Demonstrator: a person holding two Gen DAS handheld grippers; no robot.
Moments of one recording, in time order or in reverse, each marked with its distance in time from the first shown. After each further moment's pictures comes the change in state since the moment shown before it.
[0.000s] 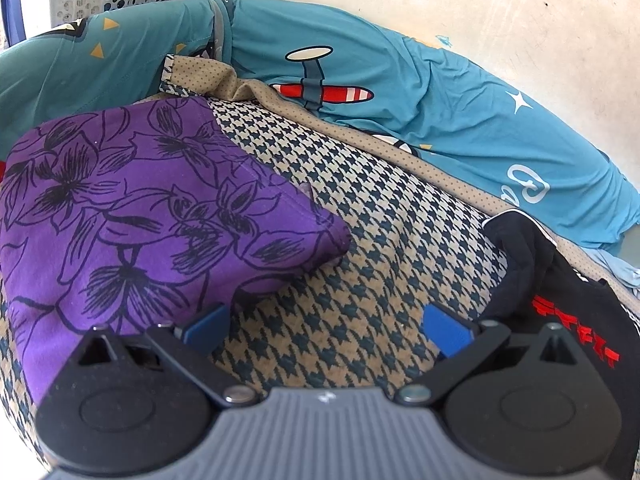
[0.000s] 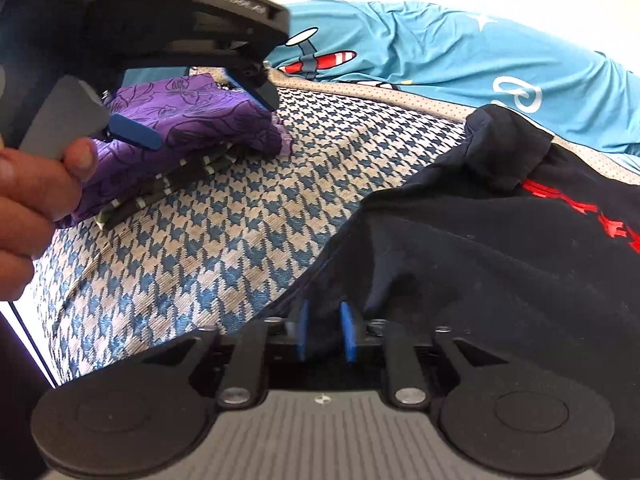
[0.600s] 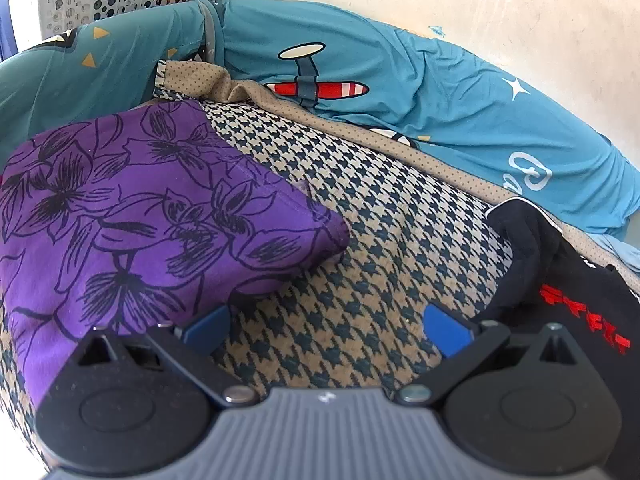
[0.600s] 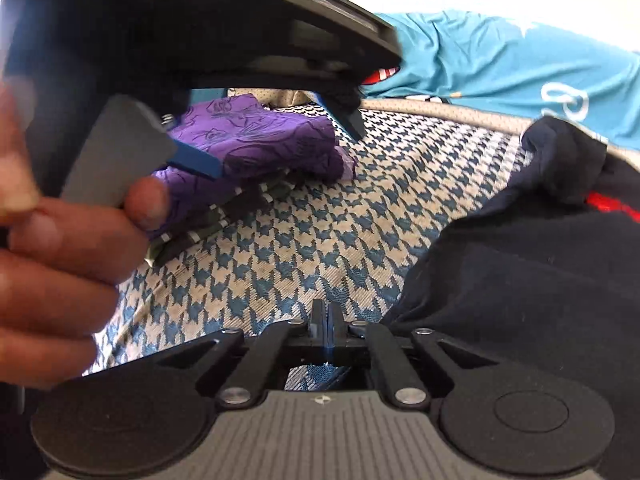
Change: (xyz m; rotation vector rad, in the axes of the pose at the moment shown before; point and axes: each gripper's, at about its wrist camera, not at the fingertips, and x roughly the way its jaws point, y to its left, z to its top) left arm 0.005 -0.004 -0.001 0.045 0.007 0.020; right arm 0.010 0.029 0.013 0.027 -0.052 0.126
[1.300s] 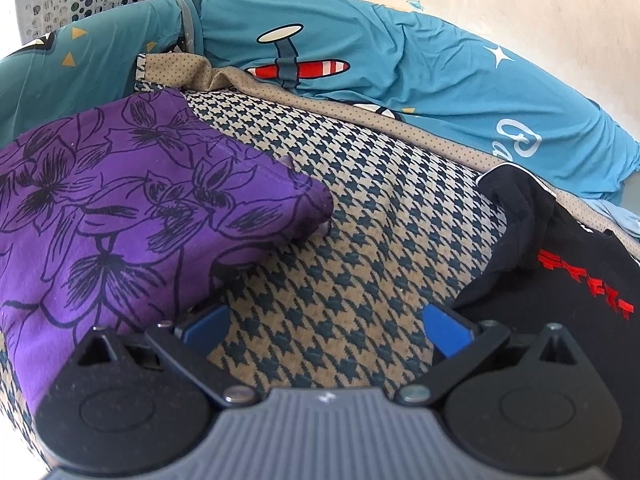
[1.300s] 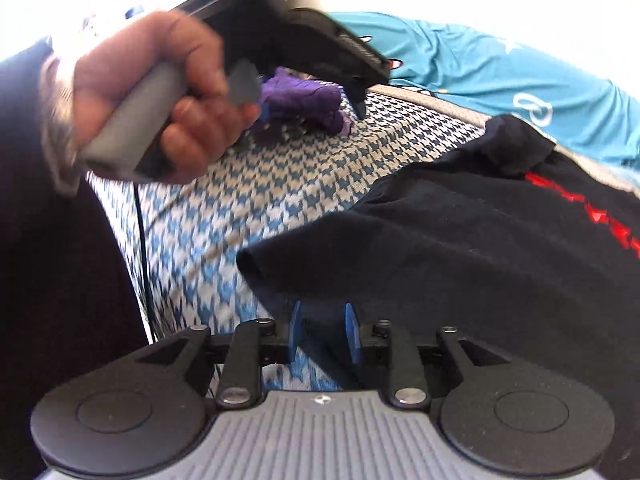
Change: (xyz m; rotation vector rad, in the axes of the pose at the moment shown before) left arm 0.005 -0.008 -0.015 0.077 0.040 -0.007; right arm -0.096 0.003 -0.069 -0.160 0.062 -0.057
